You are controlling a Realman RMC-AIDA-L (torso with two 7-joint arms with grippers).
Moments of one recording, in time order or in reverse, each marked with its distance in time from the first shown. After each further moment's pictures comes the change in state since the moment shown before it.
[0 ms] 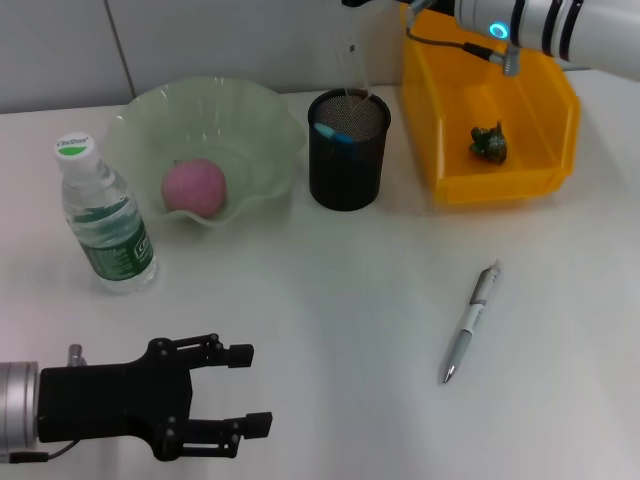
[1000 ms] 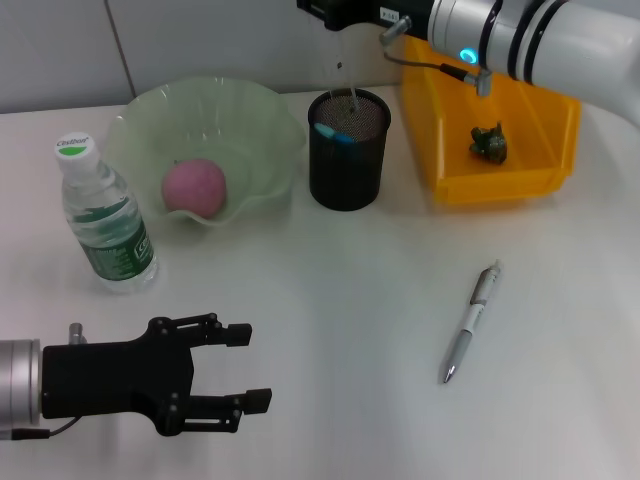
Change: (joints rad) left arm -0.020 -0.004 0.000 0.034 -0.001 -0.031 -0.023; right arm 0.089 0.000 0.003 0.228 0.164 0.041 -0.239
